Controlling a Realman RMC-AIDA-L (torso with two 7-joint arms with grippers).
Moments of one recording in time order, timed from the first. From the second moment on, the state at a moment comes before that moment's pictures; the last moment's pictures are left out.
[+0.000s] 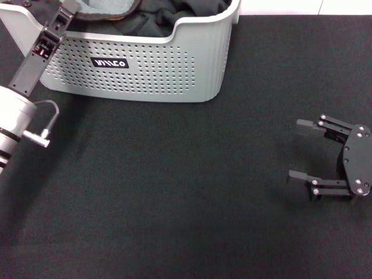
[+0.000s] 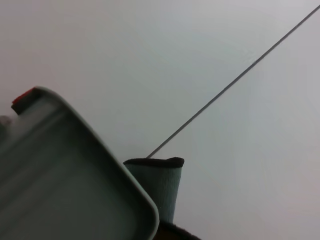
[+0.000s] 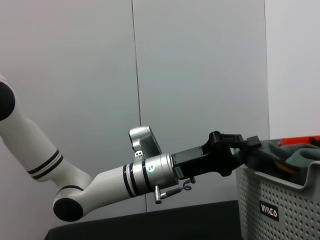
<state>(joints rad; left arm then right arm) -0.46 -2.09 1.10 0.14 0.55 1.41 -1.28 0.34 2.00 -1.13 -0.61 1.73 1.73 -2.15</state>
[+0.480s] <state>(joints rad) -0.46 -2.10 1.10 0.14 0.52 1.46 -1.24 0.35 2.00 -1.13 -0.61 1.73 1.73 -2.15</state>
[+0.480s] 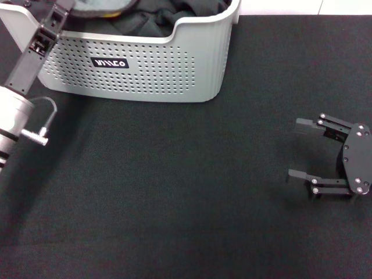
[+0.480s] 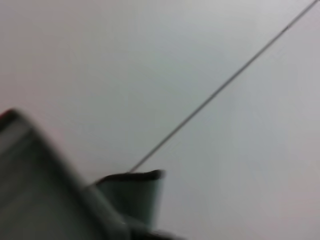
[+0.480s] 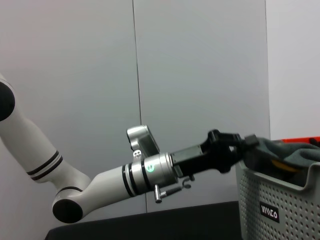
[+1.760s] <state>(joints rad) -0.54 -1.98 1.31 0.81 0.97 2.03 -1.73 0.34 1.99 -1.13 -0.65 1.77 1.77 -2.15</state>
